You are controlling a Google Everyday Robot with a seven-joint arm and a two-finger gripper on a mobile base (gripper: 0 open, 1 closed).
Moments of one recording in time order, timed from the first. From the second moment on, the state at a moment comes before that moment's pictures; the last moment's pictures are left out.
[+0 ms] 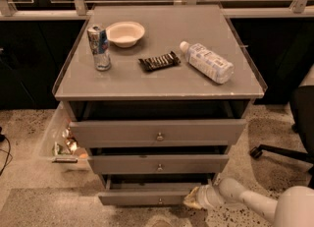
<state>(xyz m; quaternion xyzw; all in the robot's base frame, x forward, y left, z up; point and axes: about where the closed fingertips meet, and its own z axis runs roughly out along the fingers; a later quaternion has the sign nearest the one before) 0.507 -0.182 0.170 -0.55 0.76 0.19 0.29</state>
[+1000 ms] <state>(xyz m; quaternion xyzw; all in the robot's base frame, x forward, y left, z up) 0.509 -0.182 0.171 -0.55 0.76 0.19 0.29</state>
